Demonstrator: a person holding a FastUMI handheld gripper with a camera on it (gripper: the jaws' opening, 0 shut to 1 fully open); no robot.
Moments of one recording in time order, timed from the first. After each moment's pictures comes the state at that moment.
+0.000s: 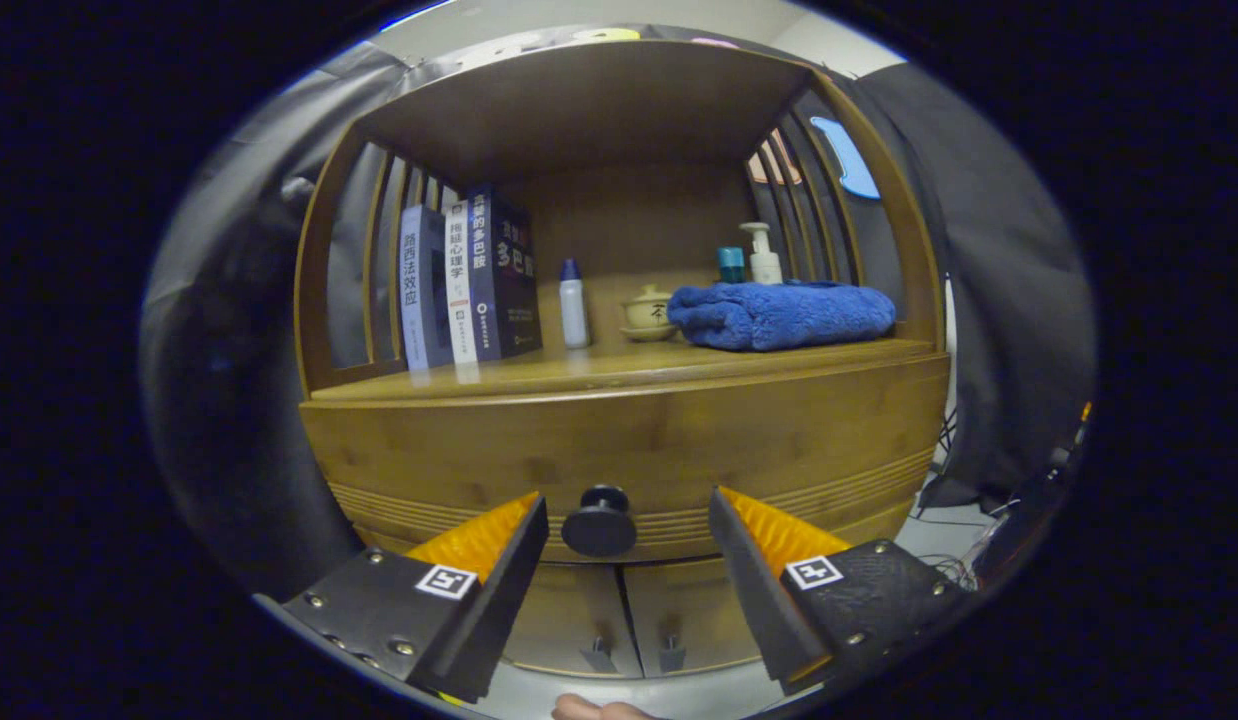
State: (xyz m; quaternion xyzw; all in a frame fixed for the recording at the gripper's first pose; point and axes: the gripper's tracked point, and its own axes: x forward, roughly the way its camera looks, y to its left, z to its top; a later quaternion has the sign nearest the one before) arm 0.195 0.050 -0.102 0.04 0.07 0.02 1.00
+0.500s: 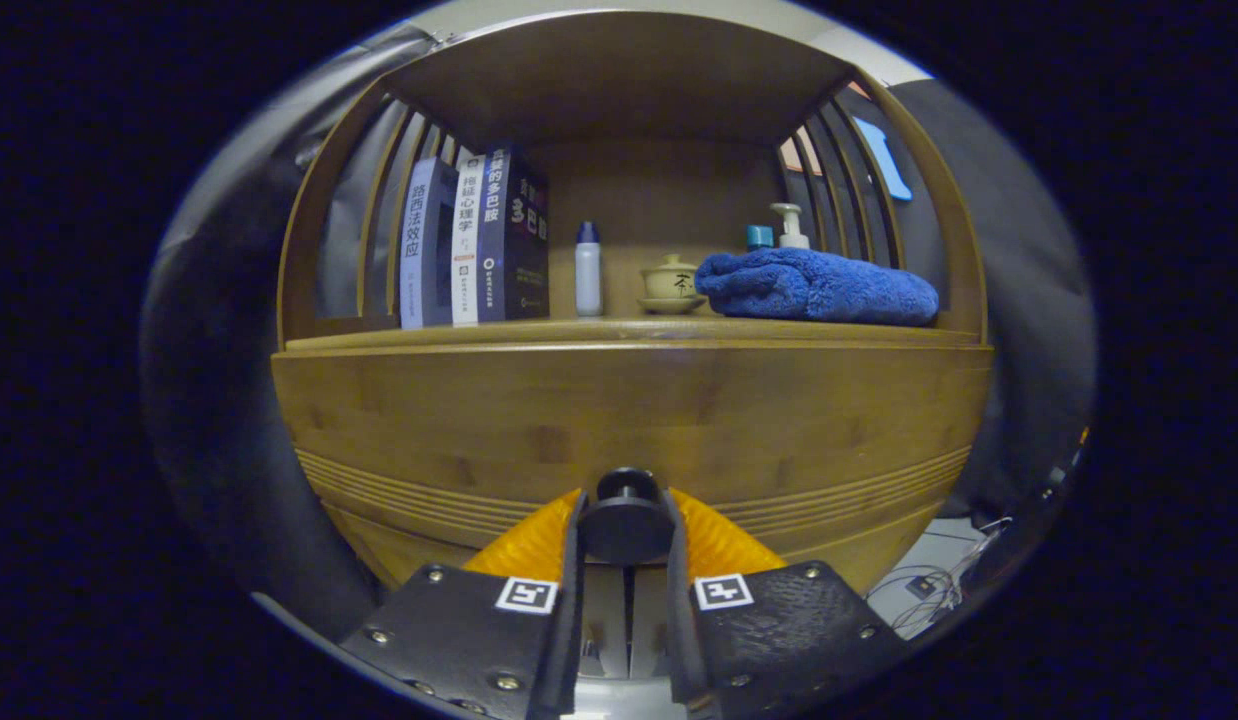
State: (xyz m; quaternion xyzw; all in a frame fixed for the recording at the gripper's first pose) arm 0.216 0.065 -0.136 0.03 0.11 0.03 0.99
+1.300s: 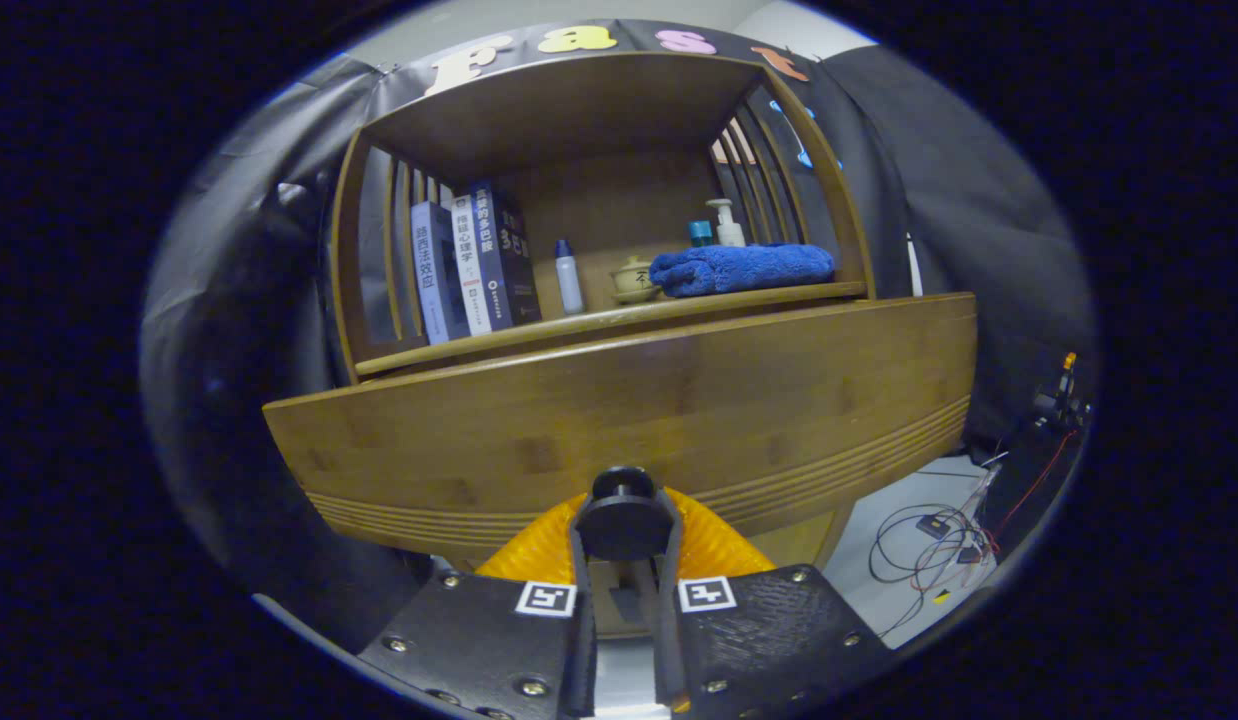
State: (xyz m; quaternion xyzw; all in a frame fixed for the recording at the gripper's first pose) arm 0.076 0.056 -0.131 0.07 0.12 -0.01 0.99
